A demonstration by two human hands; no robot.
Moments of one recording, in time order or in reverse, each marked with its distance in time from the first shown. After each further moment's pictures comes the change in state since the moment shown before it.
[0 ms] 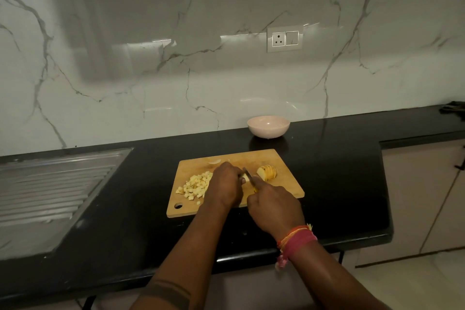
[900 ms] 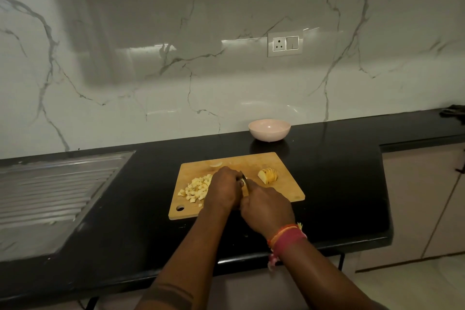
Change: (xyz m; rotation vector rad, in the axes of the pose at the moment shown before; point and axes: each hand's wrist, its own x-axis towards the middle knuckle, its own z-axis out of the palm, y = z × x) left_hand -0.006 0.003 -0.011 -0.112 -0.031 -0.065; right_hand 0.004 -0.020 0.002 0.008 -0.050 -0.023
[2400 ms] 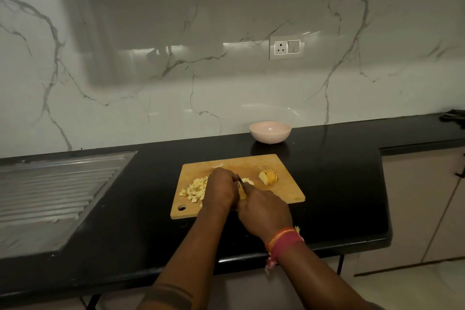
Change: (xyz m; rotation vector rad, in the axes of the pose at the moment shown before) left_hand 0.000 -0.004 -0.005 0.004 0.035 -0.114; right_hand -0.008 -0.006 0.003 0.001 0.008 -0.011
